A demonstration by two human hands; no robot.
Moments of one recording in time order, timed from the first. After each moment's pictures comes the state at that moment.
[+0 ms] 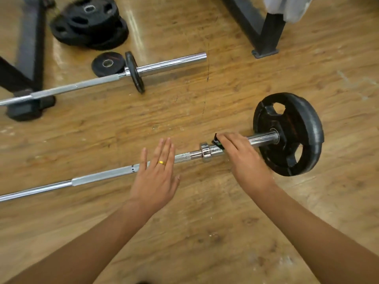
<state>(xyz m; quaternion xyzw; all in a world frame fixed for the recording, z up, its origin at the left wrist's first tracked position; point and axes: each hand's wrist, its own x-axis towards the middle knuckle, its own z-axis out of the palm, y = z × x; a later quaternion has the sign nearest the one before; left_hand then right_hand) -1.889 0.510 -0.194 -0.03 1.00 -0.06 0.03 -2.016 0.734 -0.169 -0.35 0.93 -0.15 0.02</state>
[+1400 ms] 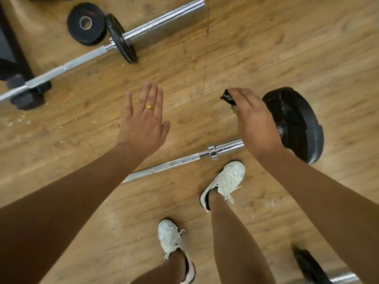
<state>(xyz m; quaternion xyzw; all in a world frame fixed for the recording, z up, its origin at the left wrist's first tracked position) -2.044 0.431 -0.050 -0.01 0.98 -0.10 0.18 -2.132 0.694 -0.067 -0.23 0.94 -0.22 0.10</state>
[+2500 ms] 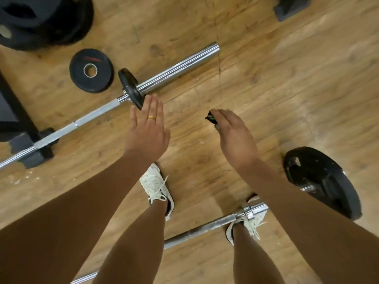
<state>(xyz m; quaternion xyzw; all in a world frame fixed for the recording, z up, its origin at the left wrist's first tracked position) -2.216 0.261 -0.104 0.01 0.97 -0.06 0.22 -2.252 0.500 -0.100 -0.17 0.95 -0.21 0.15</state>
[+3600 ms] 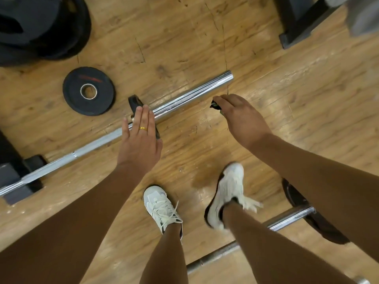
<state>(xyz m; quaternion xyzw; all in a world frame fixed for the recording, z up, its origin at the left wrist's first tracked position) -2.288 0.148 -0.156 -0.01 0.97 0.01 0.23 -2.410 0.413 -0.134 -0.26 0.95 -0.09 0.17</state>
